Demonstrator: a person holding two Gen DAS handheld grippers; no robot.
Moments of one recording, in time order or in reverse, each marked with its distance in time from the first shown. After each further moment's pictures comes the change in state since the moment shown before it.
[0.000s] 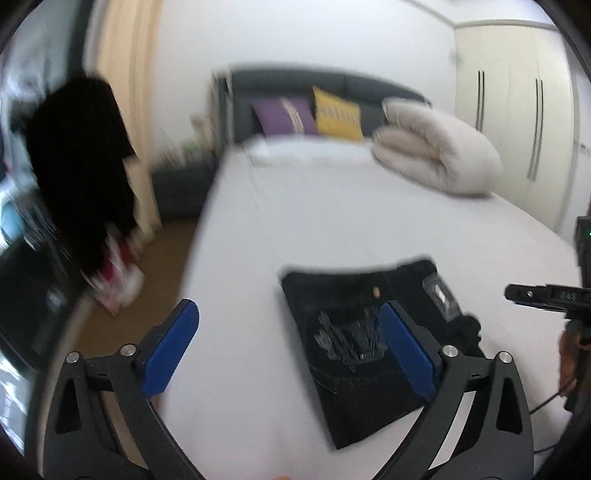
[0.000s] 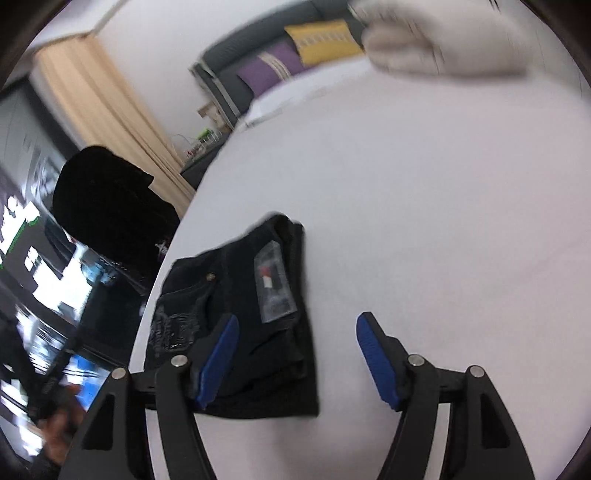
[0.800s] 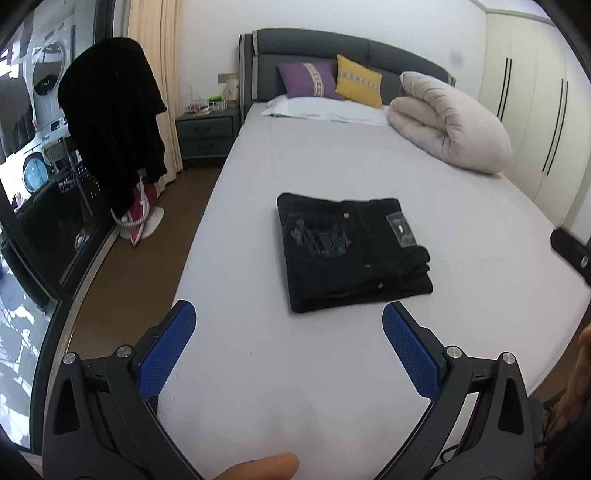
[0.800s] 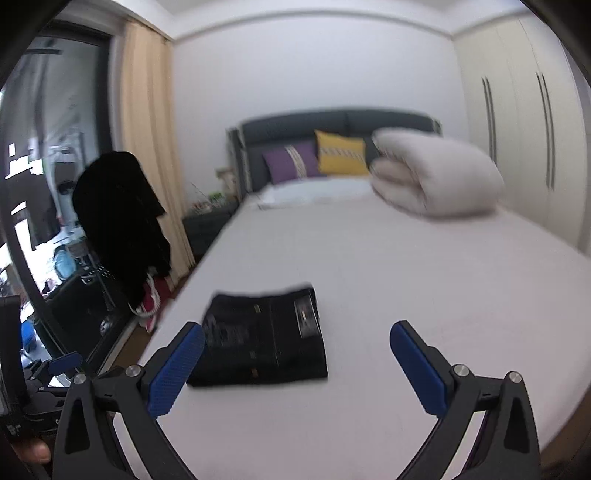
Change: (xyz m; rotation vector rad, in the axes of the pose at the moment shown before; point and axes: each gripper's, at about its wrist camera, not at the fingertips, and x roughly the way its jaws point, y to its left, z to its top) left arm -0.132 -0.045 -0.047 -0.101 0.252 0.037; right arm -0.155 0.111 -0.062 -0.181 -0.251 -0.203
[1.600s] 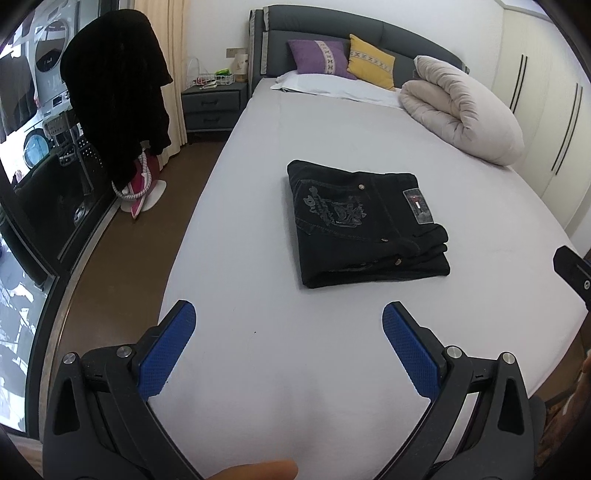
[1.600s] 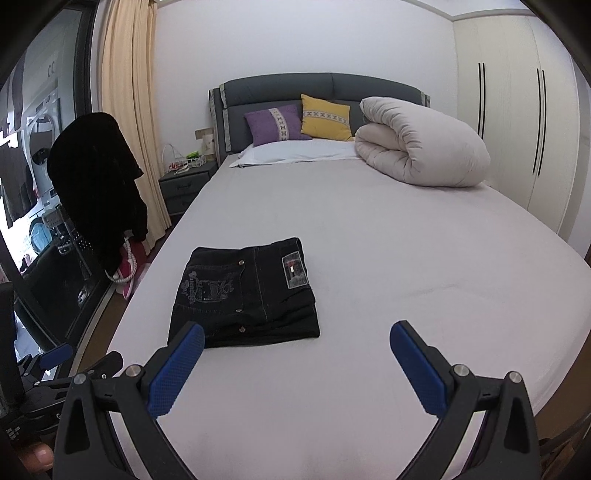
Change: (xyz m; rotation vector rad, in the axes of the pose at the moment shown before) left arm 0.048 0.018 -0.009 -0.045 0.092 0.004; right arm 0.025 0.028 -0.023 -0.049 0.106 -0.080
